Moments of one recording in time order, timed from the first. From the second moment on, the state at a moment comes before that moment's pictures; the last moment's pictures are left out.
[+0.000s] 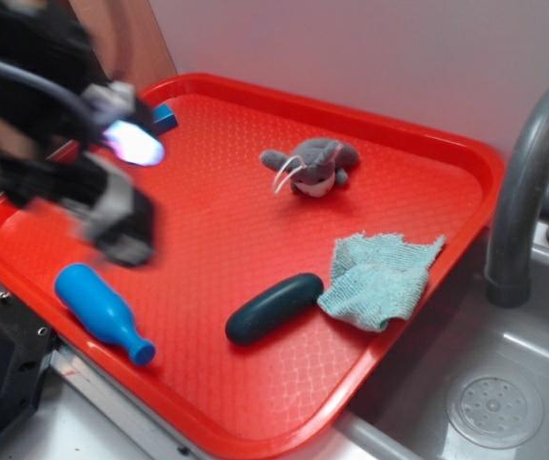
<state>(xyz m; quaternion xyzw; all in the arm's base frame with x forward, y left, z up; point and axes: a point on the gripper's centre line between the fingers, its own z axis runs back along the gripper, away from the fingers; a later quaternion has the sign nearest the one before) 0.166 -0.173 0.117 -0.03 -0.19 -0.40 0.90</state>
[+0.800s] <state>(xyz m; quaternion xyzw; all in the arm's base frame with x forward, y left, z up) 0.203 -0.198 0.052 -0.04 -0.20 -0.44 0.88</state>
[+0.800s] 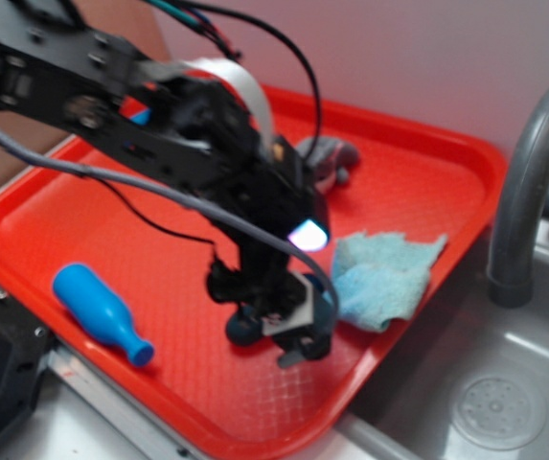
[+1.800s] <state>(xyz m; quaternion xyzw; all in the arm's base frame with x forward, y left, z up) 0.219 -0.221 0.029 -0.01 -0.21 -0.48 0.85</state>
